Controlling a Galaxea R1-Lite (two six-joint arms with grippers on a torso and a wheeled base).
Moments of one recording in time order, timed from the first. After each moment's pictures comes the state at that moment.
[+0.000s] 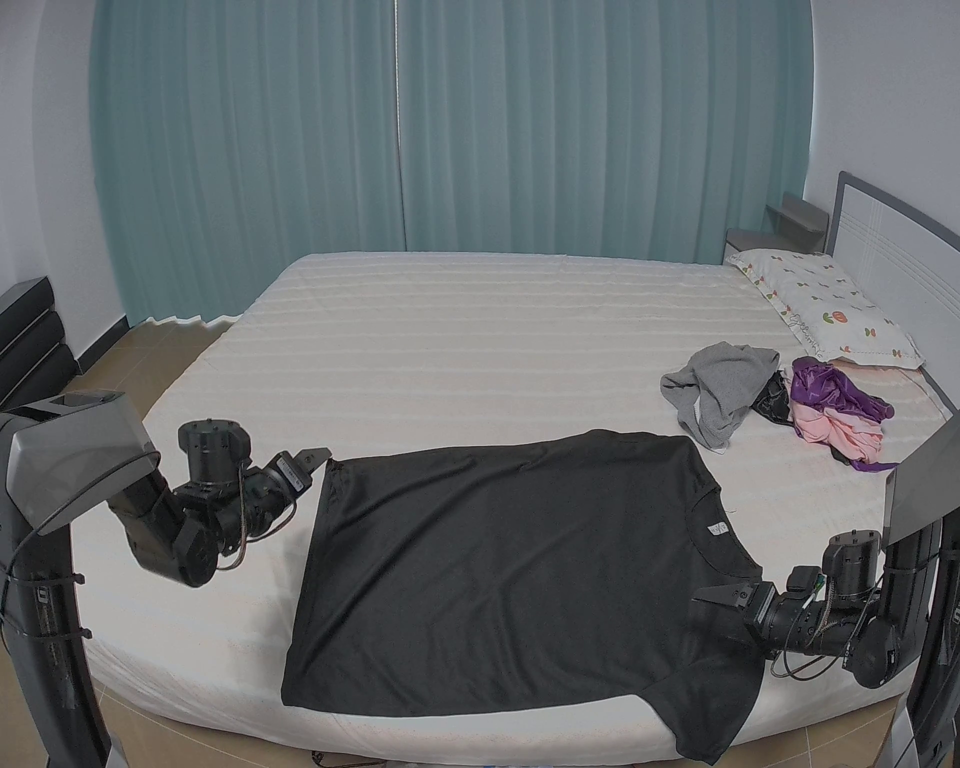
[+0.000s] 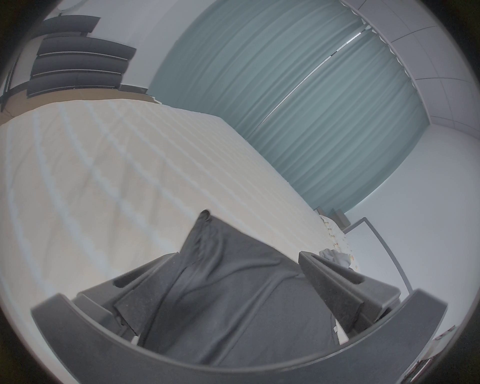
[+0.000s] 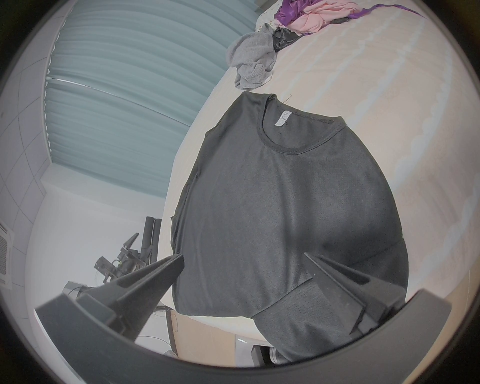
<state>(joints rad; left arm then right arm) -0.11 2.25 -0.80 -1.04 -0.09 -0.75 0.10 2.26 -0.04 -1.55 0.44 0.83</state>
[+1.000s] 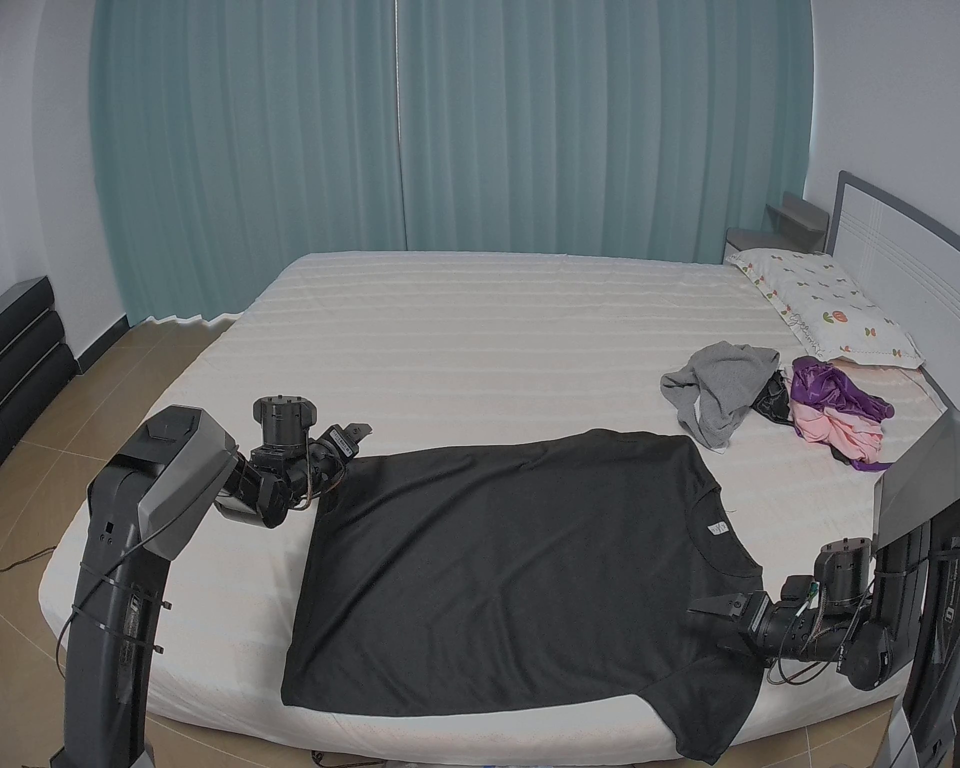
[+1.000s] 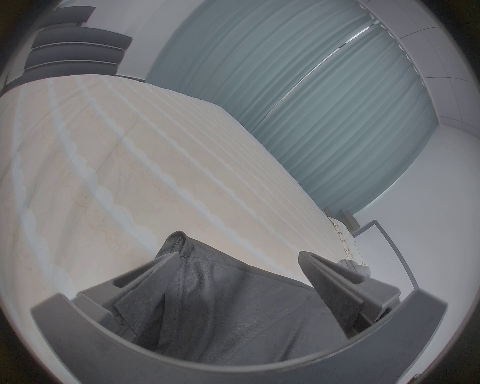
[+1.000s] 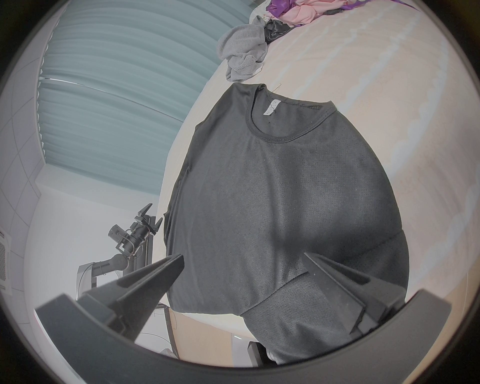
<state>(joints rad) -0.12 2.68 -1.61 -0.64 -0.09 -0.77 0.10 2.32 -0.05 -1.55 0.44 0.83</state>
